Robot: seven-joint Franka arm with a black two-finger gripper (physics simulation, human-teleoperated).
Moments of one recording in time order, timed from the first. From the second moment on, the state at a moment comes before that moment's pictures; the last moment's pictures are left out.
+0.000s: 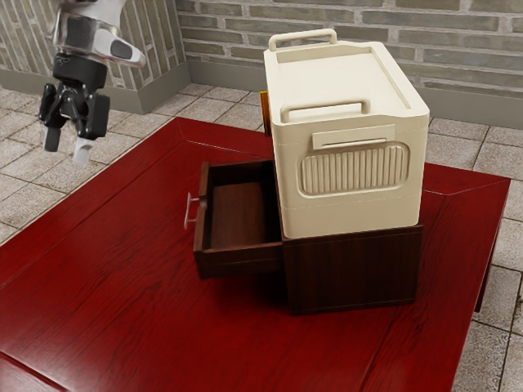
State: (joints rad) arm 0.25 0.04 -0.26 -1.37 0.05 0.81 0.21
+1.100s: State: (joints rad) arm 0.28 -0.12 -0.06 -2.16 0.02 1.84 0.76
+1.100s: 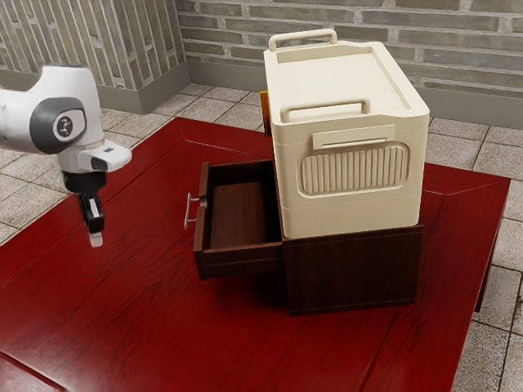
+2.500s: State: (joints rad) arm 0.20 0.38 -0.19 -1.64 0.06 1.93 1.11
